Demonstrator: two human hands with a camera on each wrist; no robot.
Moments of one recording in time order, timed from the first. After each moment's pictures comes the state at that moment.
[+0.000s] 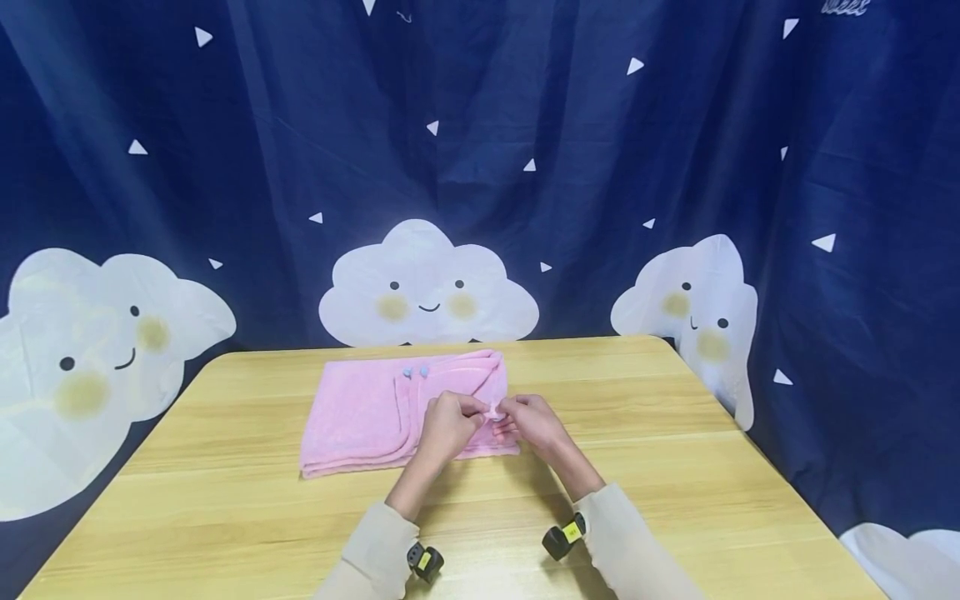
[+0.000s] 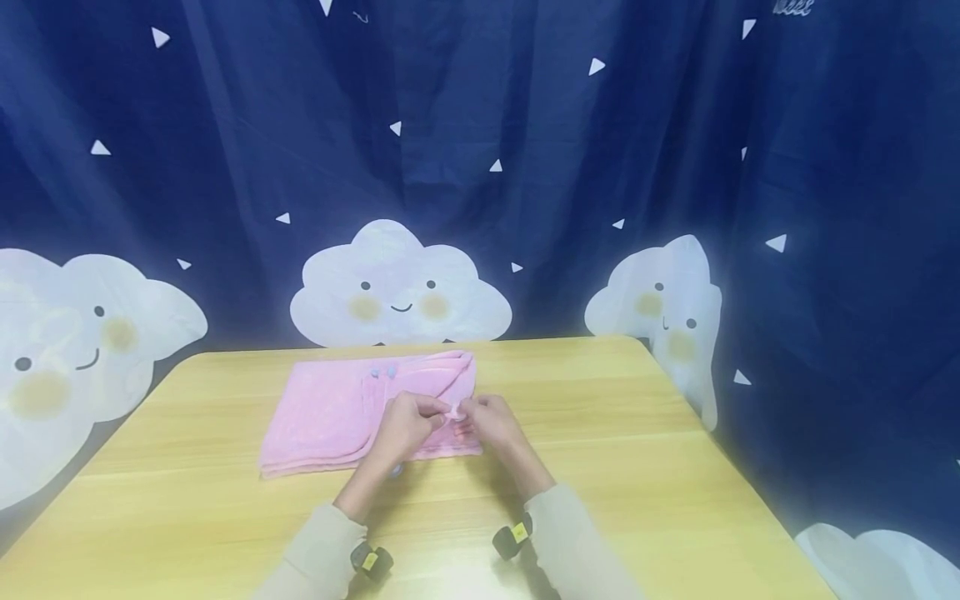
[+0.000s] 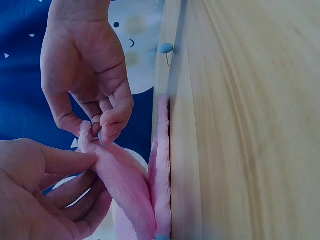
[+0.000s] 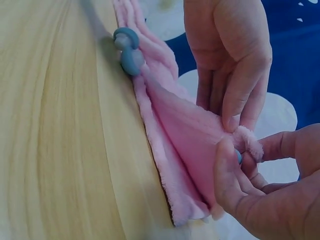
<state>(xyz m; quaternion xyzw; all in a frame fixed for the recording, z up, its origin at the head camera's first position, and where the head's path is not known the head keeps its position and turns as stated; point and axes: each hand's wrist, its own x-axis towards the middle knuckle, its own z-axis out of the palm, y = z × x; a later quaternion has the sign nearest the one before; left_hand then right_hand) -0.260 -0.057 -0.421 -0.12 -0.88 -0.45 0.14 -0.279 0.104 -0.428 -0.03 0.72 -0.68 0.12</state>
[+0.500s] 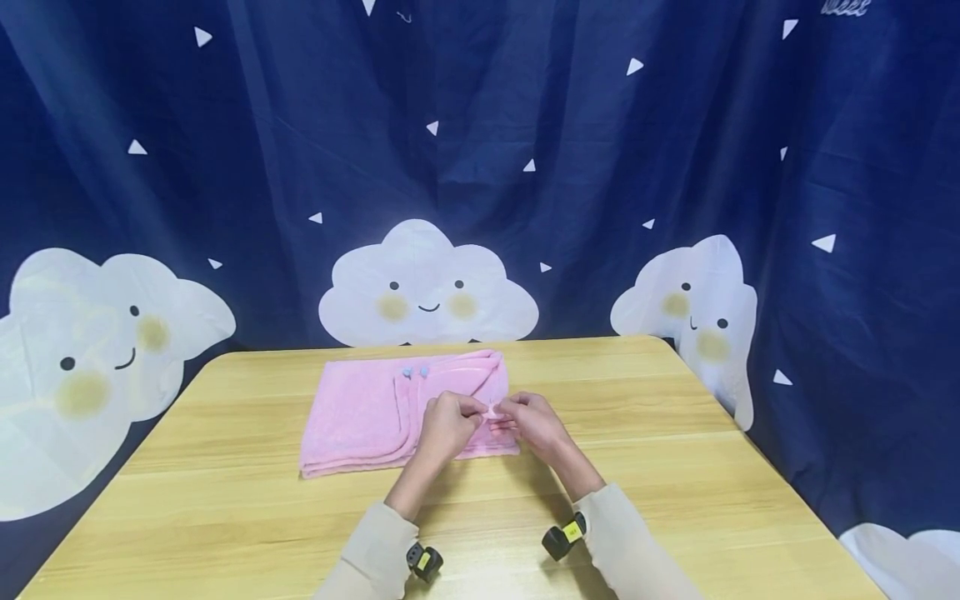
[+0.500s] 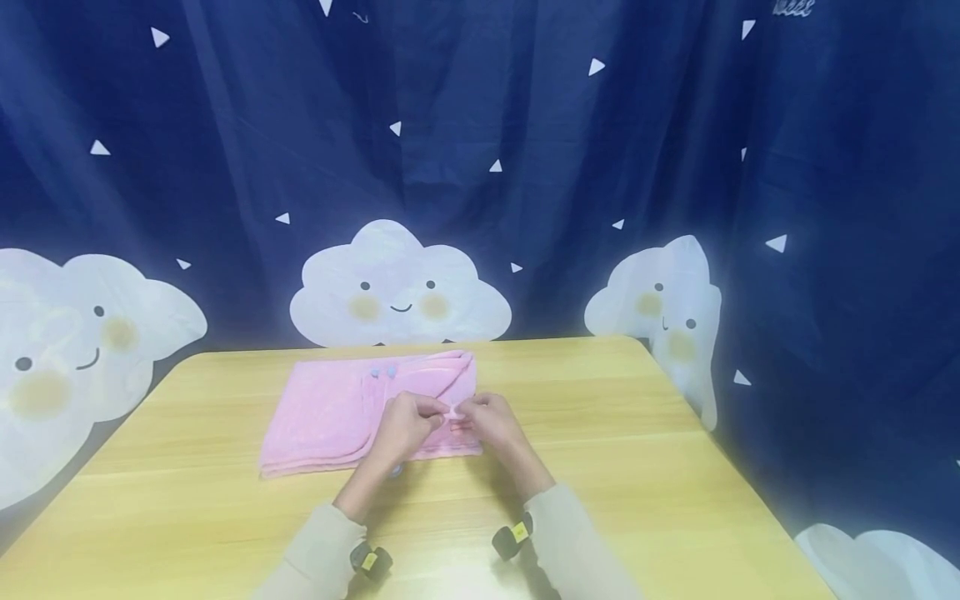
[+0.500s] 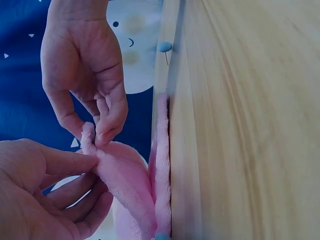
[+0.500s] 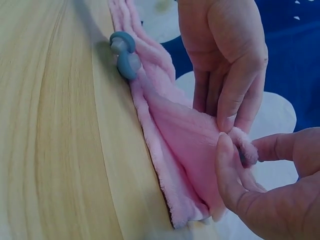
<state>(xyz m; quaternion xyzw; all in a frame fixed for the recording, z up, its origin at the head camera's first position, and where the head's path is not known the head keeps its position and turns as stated) -0.260 -0.057 -0.421 -0.11 -0.88 -0.44 0.14 -0.278 0.105 -0.427 -0.03 0.70 -0.70 0.11</state>
